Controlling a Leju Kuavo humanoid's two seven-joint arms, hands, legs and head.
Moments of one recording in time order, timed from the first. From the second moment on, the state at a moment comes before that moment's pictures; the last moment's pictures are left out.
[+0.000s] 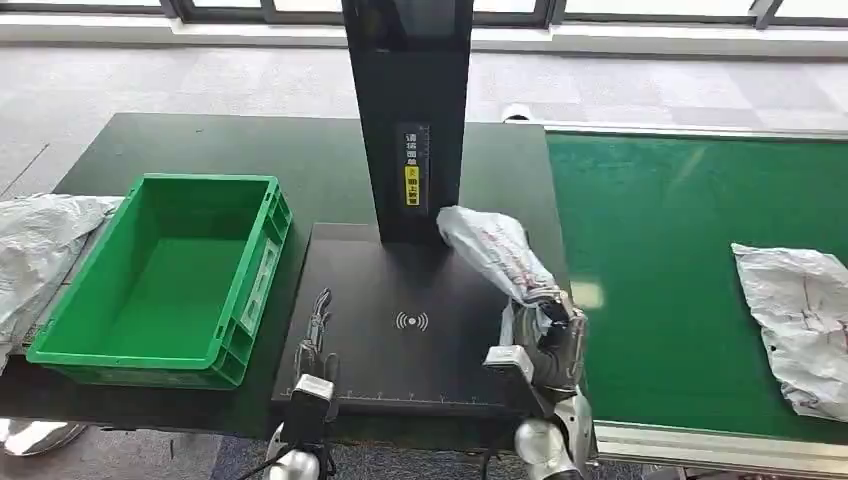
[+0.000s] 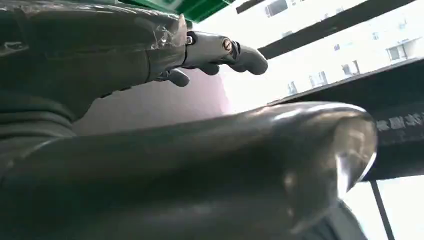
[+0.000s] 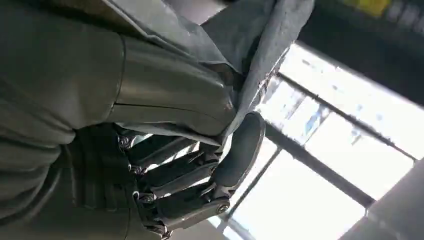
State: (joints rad) left arm -0.07 -0.10 -0.53 -1.09 0.09 0.57 -0.70; right arm -0.11 0.30 0.16 -0.96 0.57 -0.66 -0.70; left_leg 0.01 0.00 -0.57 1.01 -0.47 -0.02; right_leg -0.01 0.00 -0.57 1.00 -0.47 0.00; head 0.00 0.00
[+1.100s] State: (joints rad) left arm 0.12 -0.27 -0.30 -1.75 -0.31 0.70 -0.70; right arm -0.07 0.26 0.33 -0.73 0.53 -0.63 -0.70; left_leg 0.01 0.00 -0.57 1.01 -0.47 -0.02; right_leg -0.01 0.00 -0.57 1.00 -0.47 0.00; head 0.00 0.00
